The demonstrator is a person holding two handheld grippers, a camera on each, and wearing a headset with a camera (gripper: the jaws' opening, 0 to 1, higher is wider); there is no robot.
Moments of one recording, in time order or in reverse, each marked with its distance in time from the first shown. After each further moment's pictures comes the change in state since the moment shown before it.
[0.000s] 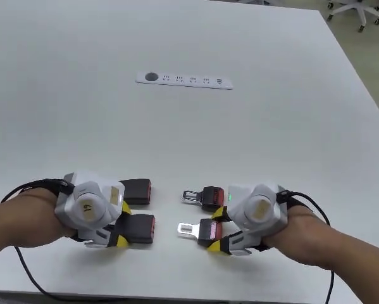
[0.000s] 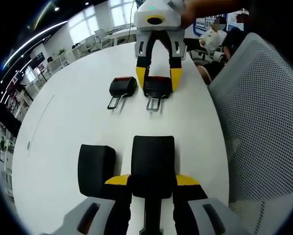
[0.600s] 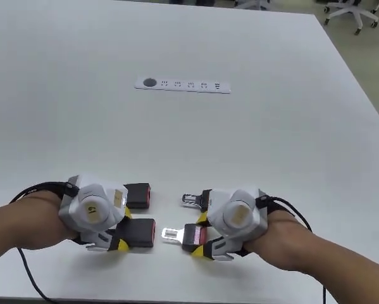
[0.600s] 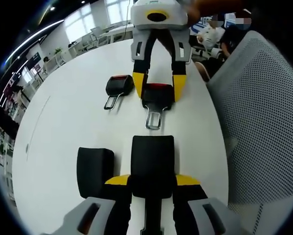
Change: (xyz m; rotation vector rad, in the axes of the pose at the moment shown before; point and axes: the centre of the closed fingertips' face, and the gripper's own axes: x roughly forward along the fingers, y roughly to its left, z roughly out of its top) left arm 0.003 0.000 0.003 0.027 0.042 -0.024; right arm 0.019 0.011 0.026 -0.010 -0.022 -0.004
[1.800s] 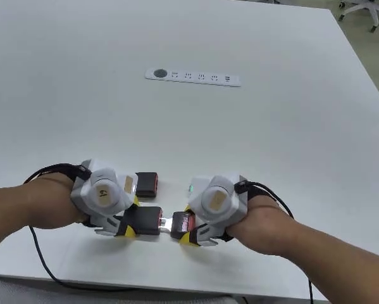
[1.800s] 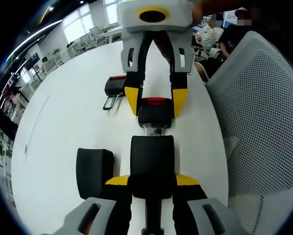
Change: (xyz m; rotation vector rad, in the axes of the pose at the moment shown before) left arm 0.000 0.001 -0.002 0.001 -0.005 -0.011; right arm 0.020 0.002 0.027 -0.051 0.032 0.028
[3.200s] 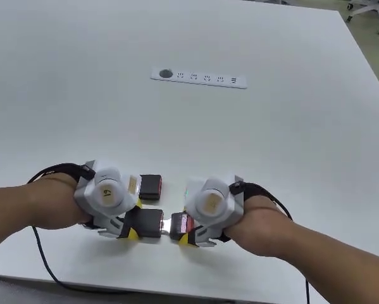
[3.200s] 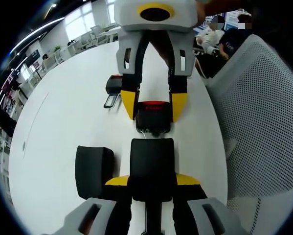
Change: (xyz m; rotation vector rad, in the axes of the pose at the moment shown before) left arm 0.002 0.000 -0.002 -0.026 -0.005 -0.018; right arm 0.009 -0.006 0.009 -0.065 0.049 0.006
